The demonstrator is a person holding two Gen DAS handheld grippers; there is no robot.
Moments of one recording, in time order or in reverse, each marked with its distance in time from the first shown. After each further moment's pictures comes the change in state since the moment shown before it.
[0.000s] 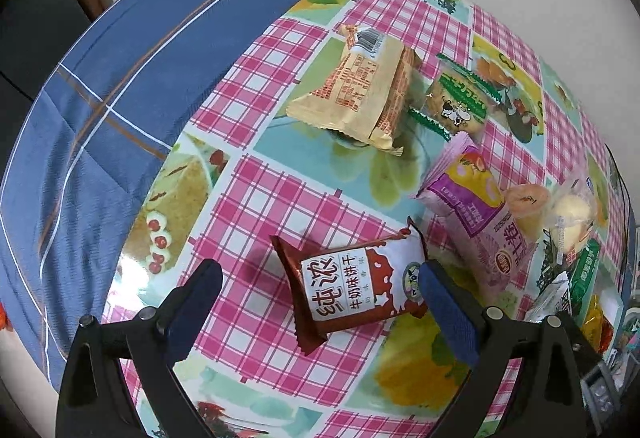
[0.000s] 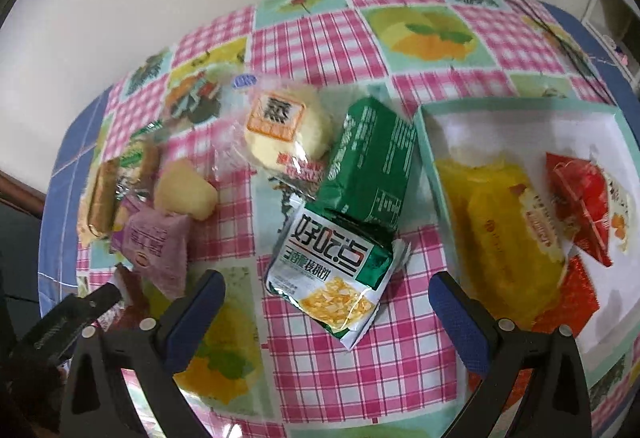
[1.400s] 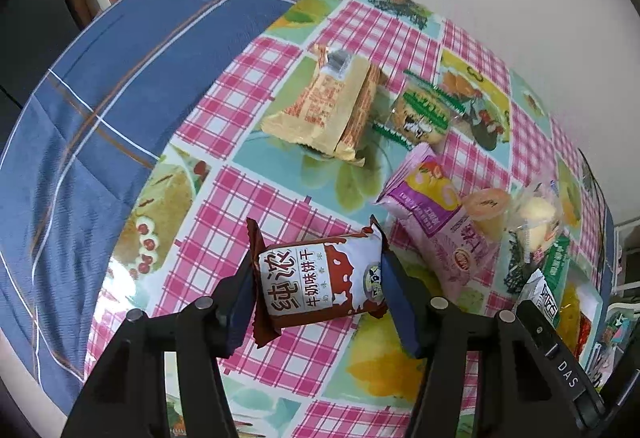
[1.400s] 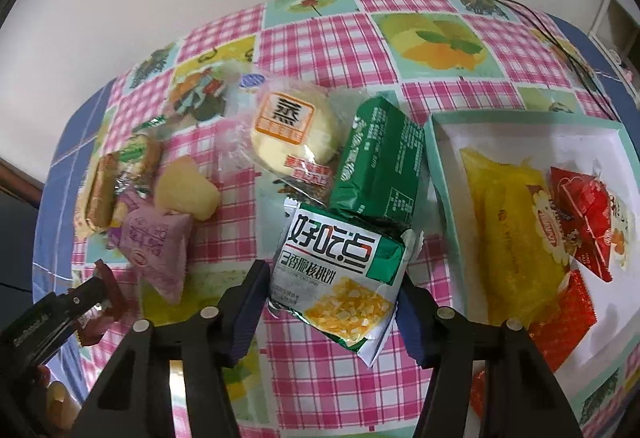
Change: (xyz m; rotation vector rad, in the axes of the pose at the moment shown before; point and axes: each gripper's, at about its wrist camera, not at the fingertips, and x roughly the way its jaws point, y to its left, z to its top) left arm -0.037 0.004 -0.005 0.020 -0.046 -0.096; right arm -0.002 0.009 0.005 -0.048 -0.027 0.003
